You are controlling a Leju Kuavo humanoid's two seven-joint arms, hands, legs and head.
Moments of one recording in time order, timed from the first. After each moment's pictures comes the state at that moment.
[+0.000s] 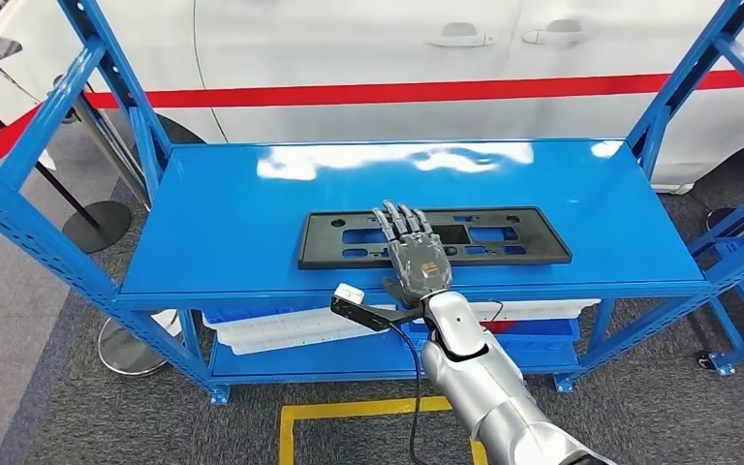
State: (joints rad) left arm -0.04 -0.13 0.25 -0.19 -0.15 0.26 -0.20; right arm -0.63 0.27 0.41 -0.73 1.36 -0.61 -0.03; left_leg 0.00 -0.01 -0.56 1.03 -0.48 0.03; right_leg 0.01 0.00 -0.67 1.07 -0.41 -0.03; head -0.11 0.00
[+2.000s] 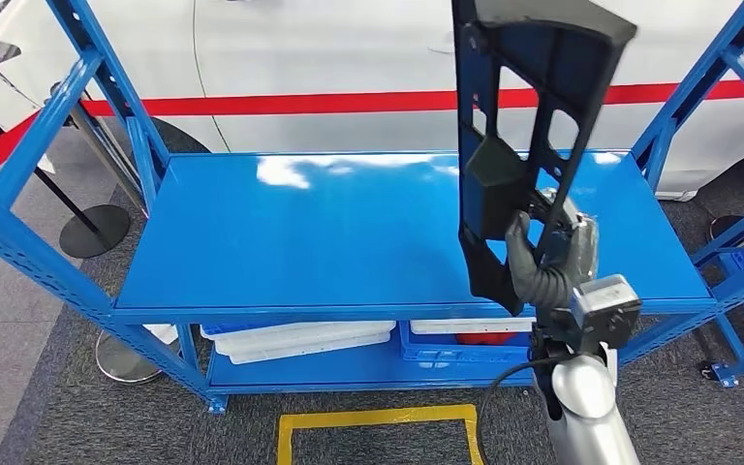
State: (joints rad) left arm -0.03 -0.13 0.30 -0.19 -0.18 0.30 -0.22; right arm -0.24 0.04 0.24 -1.79 0.10 -0.29 -0.40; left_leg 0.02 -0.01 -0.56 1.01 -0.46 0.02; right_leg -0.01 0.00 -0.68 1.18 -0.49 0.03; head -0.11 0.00
